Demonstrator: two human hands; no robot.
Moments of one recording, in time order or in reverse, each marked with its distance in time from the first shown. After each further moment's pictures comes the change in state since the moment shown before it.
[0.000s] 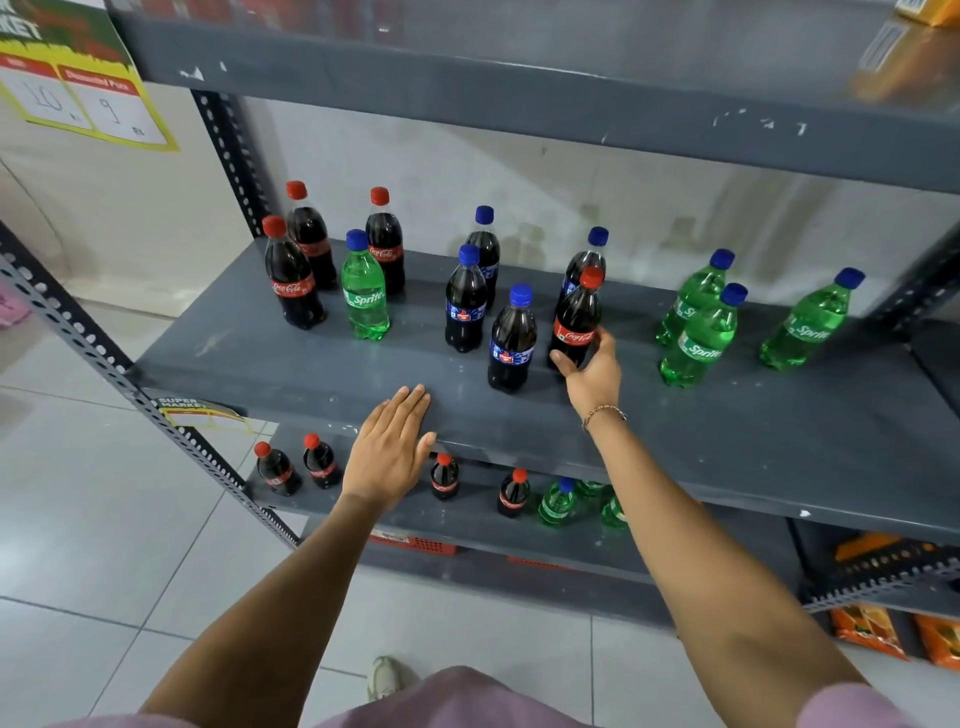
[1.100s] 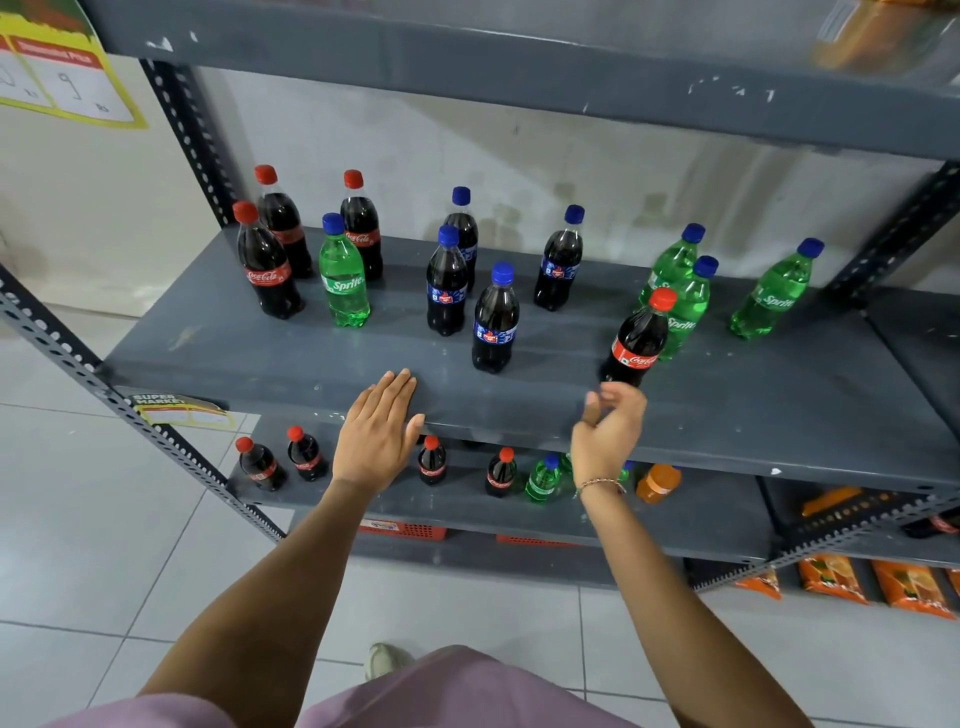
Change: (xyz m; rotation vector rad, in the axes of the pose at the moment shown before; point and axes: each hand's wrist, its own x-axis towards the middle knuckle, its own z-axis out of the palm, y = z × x) left_hand 0.000 -0.002 0.001 -0.033 0.004 0.015; right_hand -0.097 0.030 -0.027 -0.076 0.425 -0.116
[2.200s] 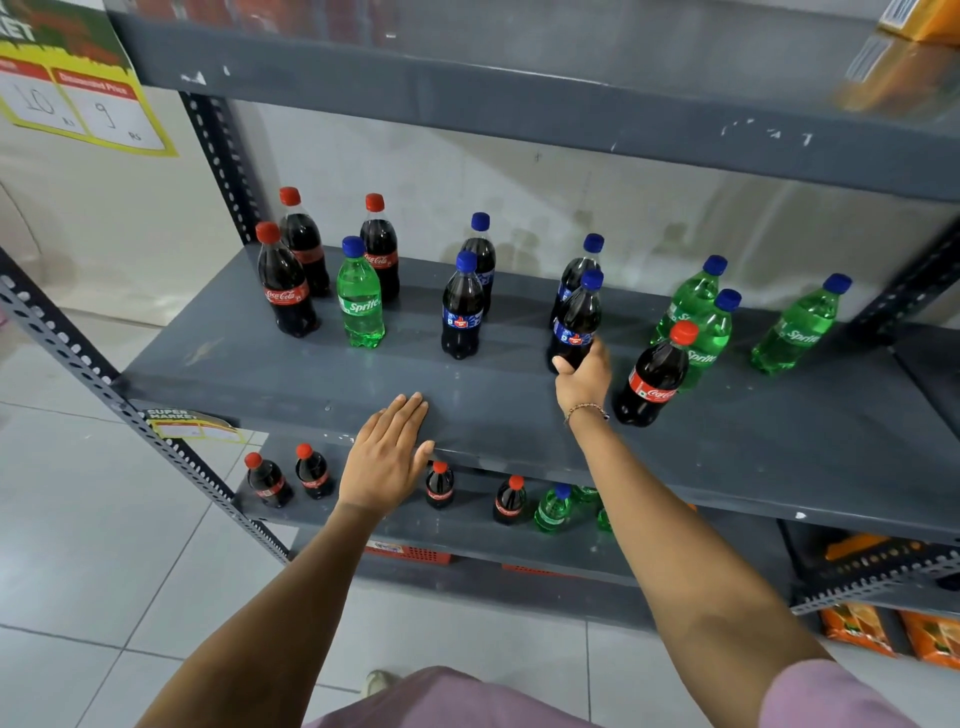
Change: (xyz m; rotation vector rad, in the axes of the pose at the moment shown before) left_hand 0.000 -0.003 0.000 -0.017 0.022 0.012; right_hand 0.081 -0.023 0.083 -0.087 -0.317 0.143
